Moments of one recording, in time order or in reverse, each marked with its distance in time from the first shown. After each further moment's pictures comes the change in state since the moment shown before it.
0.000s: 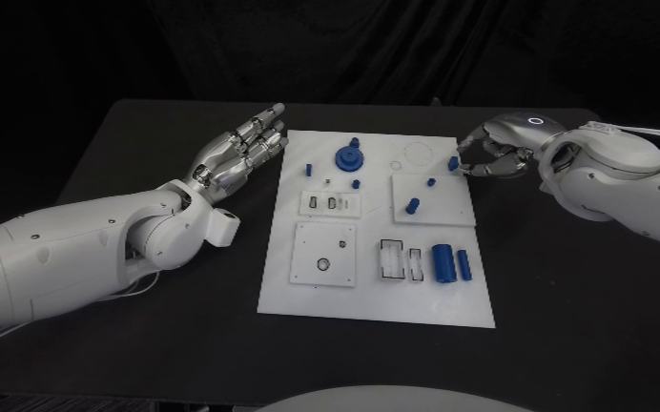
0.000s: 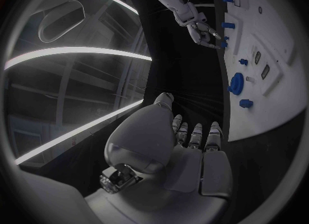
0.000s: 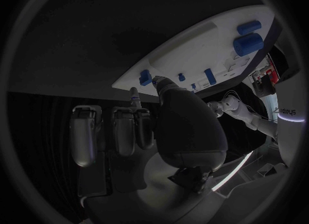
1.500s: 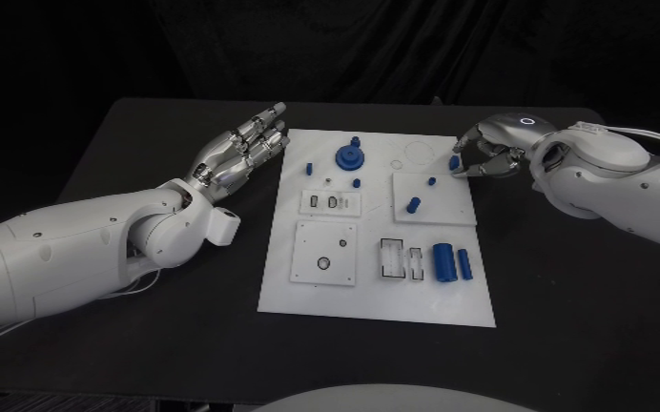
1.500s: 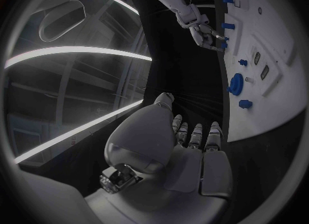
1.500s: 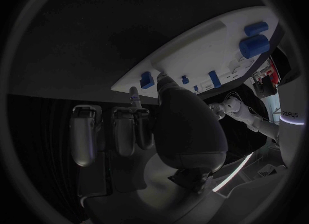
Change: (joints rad) left arm -0.002 0.003 0.000 -0.008 0.000 0.013 0.000; left_hand 0.000 0.000 0.004 -0.004 0.000 0.000 0.000 0.000 0.000 0.000 0.000 0.000 0.000 -0.004 0.004 0.000 0.000 0.000 -0.002 0.002 0.000 0.000; right arm -0.015 0.048 0.001 -0.052 0.001 -0.006 0.000; right_hand 0.036 0.037 -0.058 -0.013 -0.383 0.015 0.006 -0.005 0.011 0.002 0.002 0.000 0.000 0.000 0.000 0.000 0.000 0.000 0.000 0.000 -0.010 0.000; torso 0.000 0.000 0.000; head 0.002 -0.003
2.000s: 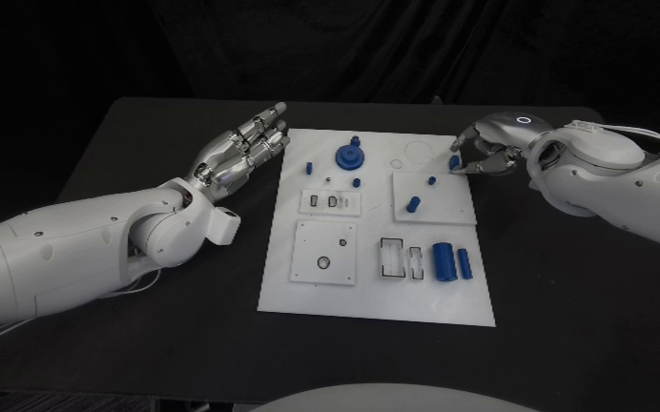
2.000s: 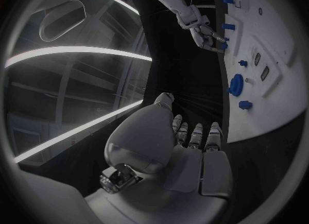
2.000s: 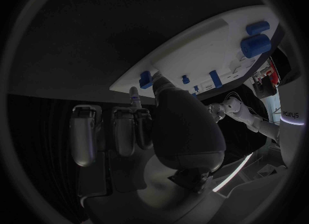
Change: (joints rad) left arm -0.001 0.003 0.000 -0.003 0.000 0.004 0.000; left_hand 0.000 0.000 0.000 0.000 0.000 -0.004 0.004 0.000 0.000 0.000 0.000 0.000 0.000 0.004 0.004 0.000 0.000 0.000 -0.001 0.001 0.000 0.000; right arm -0.001 0.016 0.000 -0.013 0.000 0.003 0.002; right_hand 0.030 0.030 0.013 -0.032 0.000 -0.004 -0.004 0.000 0.005 0.000 0.000 0.000 0.000 0.000 0.000 0.000 0.000 0.000 0.000 0.000 0.000 0.001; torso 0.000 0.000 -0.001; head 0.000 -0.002
